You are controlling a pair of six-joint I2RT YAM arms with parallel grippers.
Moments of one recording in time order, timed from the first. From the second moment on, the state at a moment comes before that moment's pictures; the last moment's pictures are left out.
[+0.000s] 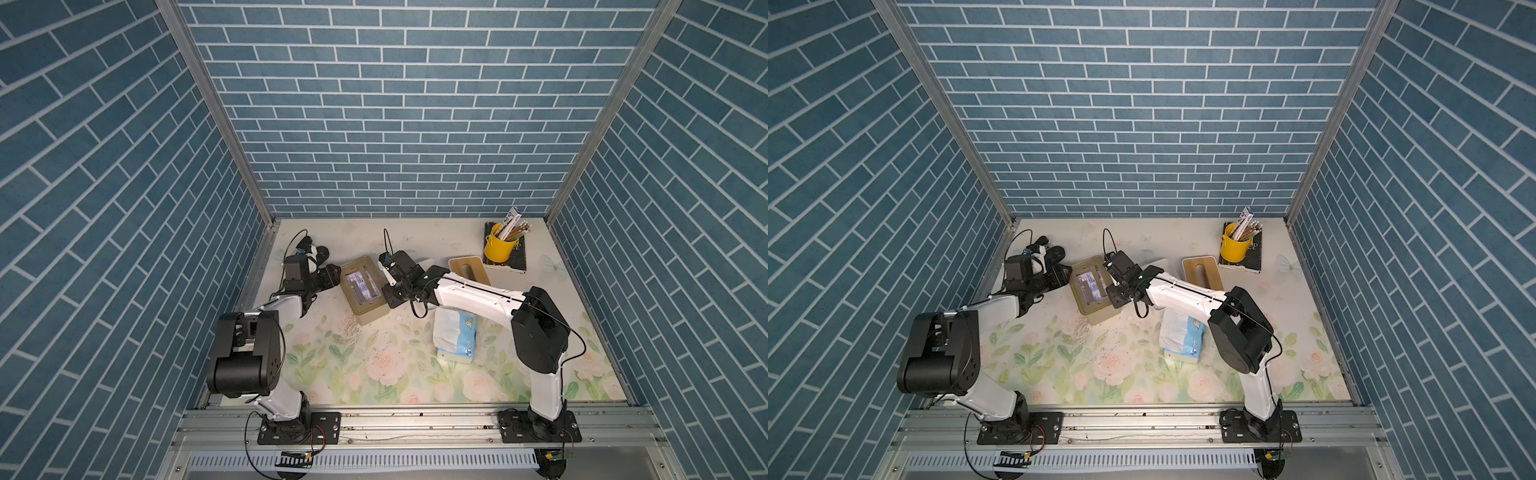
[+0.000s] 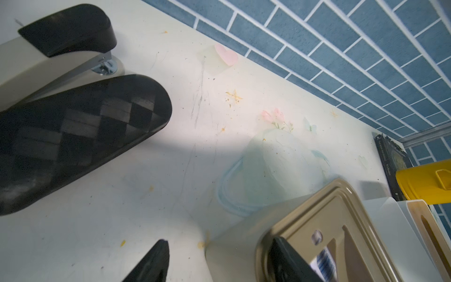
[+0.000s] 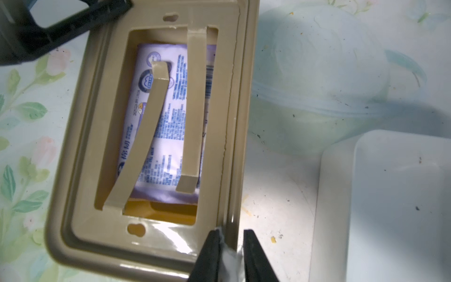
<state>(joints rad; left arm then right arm) 0.02 1.61 0.74 0.24 0.30 -0.35 0.96 1.96 1.52 -0.53 0.05 0.27</state>
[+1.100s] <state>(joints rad) -0.22 1.73 0.89 0.26 0.23 -0.27 0.78 1.89 1.72 -0.65 0.05 0.22</state>
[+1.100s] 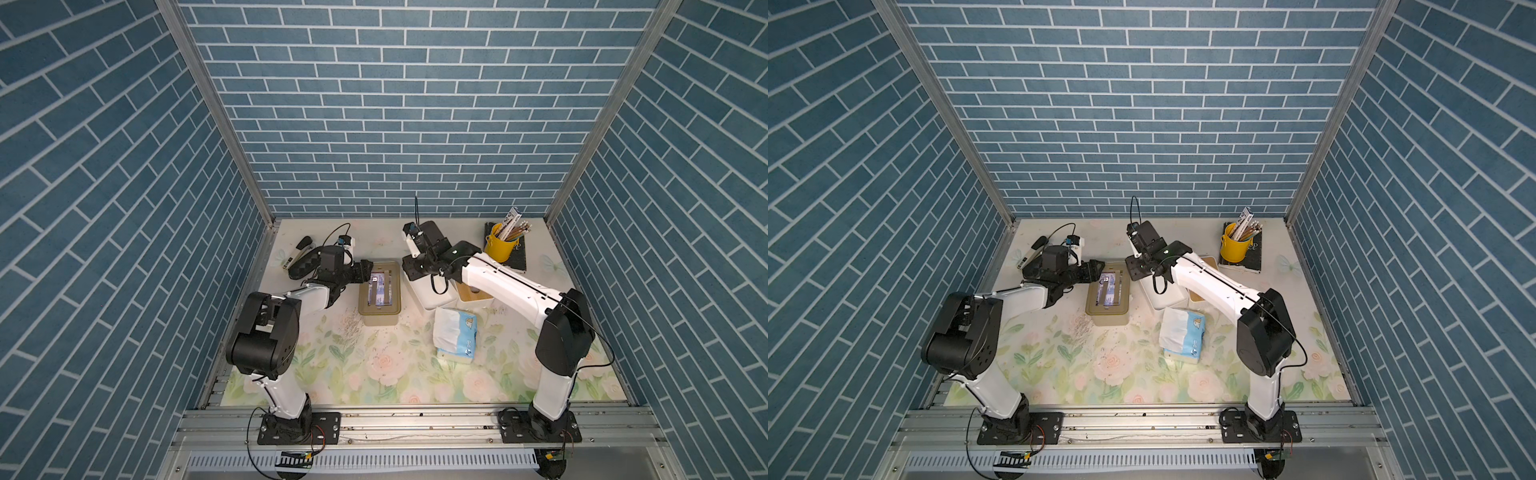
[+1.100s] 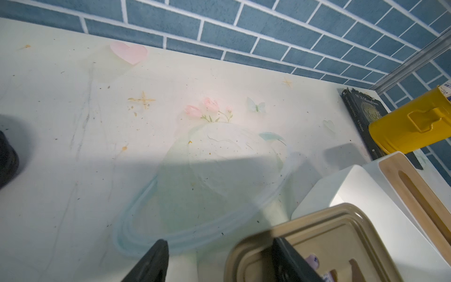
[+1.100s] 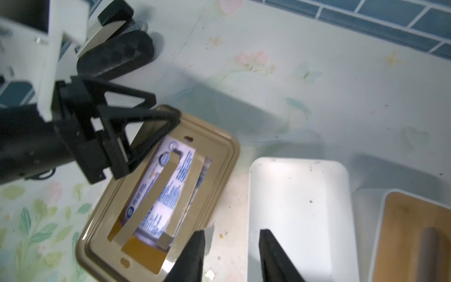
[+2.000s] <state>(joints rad) -0.23 1.73 0.90 0.25 0.24 -0.25 0.75 2.18 1.92 -0.66 -0.11 0.16</state>
